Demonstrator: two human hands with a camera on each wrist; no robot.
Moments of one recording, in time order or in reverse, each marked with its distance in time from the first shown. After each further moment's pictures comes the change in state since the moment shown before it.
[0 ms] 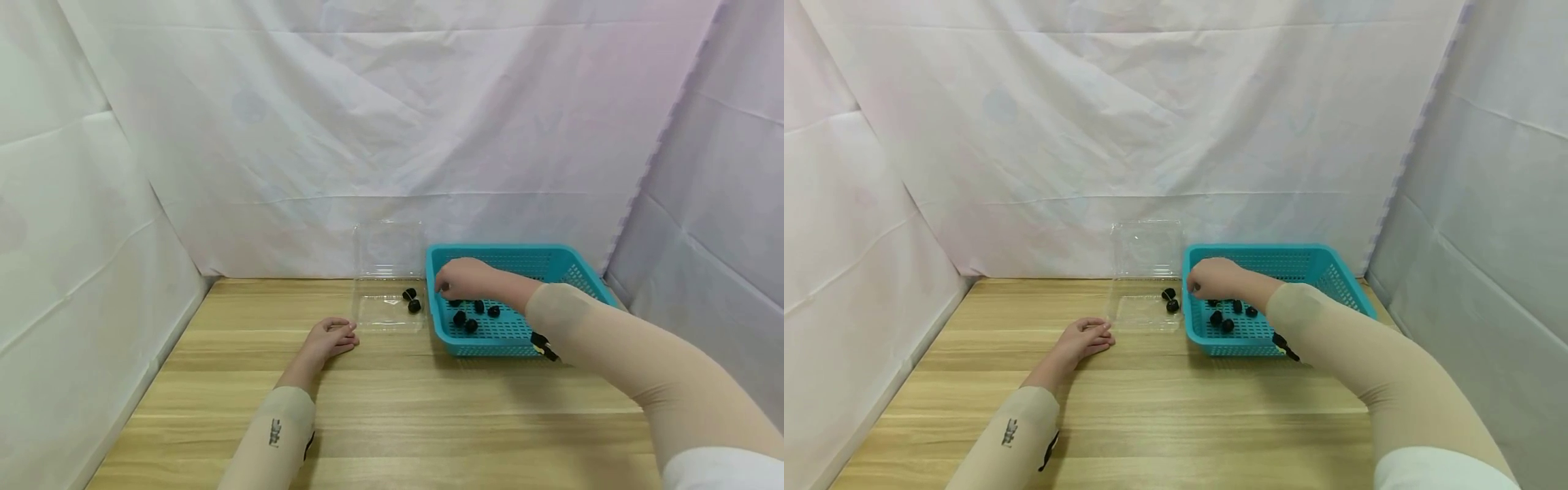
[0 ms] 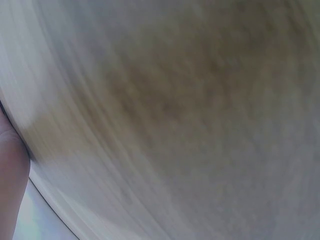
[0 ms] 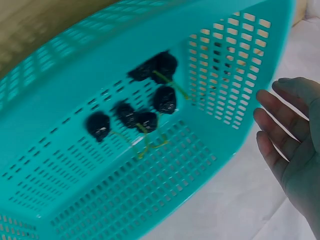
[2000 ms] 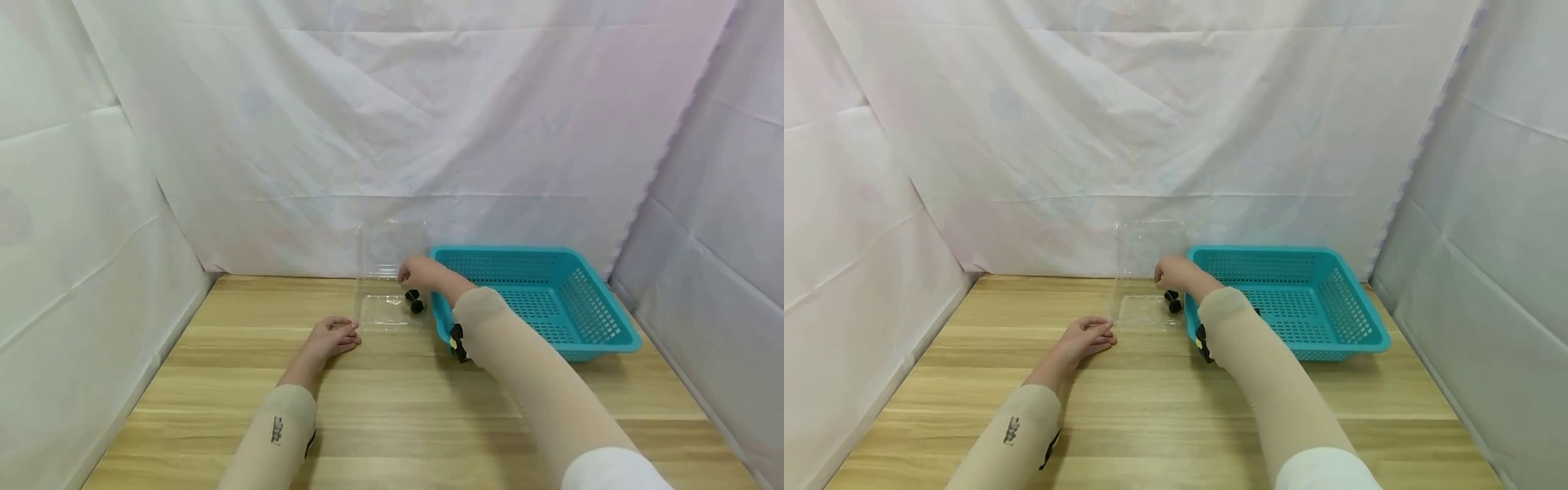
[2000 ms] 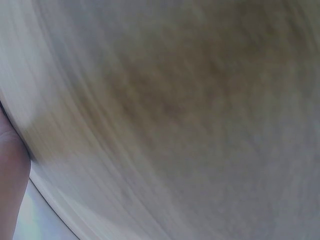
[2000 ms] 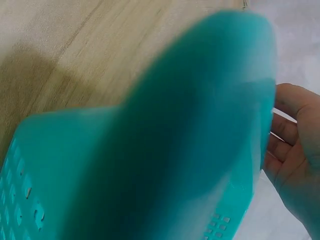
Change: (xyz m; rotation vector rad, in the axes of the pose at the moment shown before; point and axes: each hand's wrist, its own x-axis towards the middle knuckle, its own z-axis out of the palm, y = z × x) left_hand -0.010 0.003 0.001 0.024 -0.002 0.009; right_hand 0.090 -0.022 0.022 0.330 0.072 0.141
